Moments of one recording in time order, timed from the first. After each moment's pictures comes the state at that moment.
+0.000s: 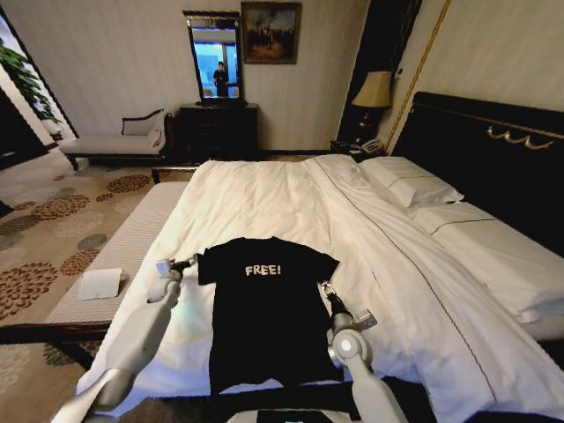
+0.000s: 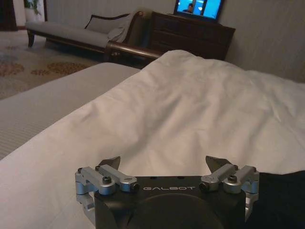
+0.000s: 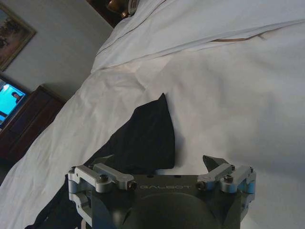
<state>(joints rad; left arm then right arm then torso) 0.78 -1.10 -0.40 -1.16 -0.74 0.19 -0.17 -1.35 1.43 0.40 1.83 1.03 0.01 0.49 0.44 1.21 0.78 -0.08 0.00</state>
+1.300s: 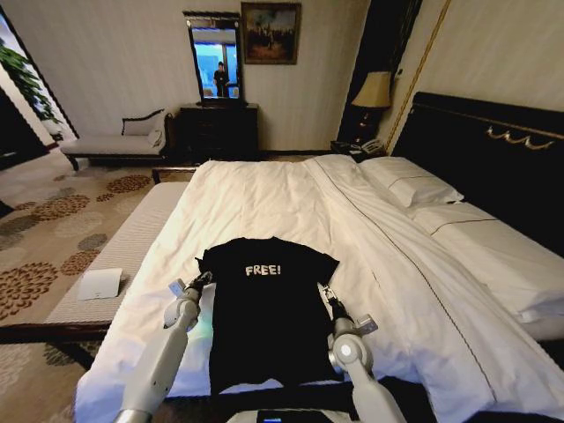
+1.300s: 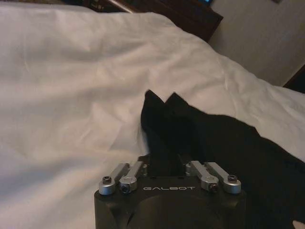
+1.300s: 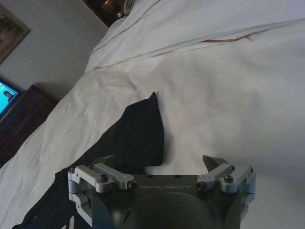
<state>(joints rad) 0.98 -1.26 -0.44 -1.35 -0.86 0.23 -0.17 -1.36 1.43 0.40 1.83 1.01 0.02 0.49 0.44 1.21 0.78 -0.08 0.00</state>
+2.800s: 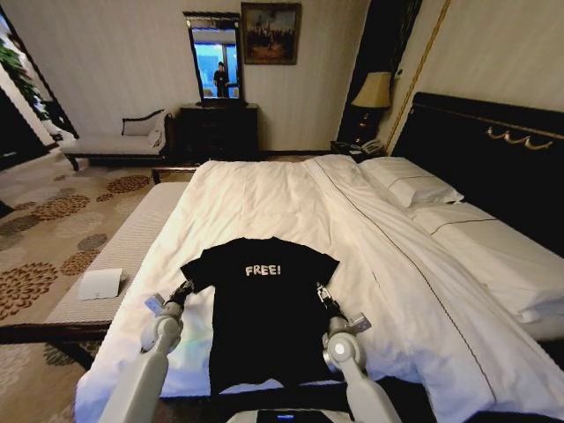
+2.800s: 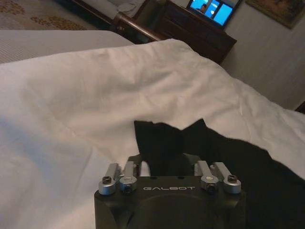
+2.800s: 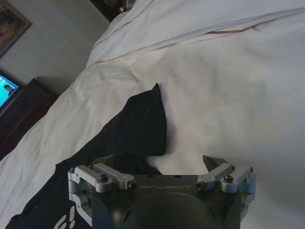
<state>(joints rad) 1.19 -1.24 -0.60 -1.58 -0.90 0.24 -0.19 -1.36 1.44 0.37 1.81 0.99 0.02 0.50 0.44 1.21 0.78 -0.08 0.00</state>
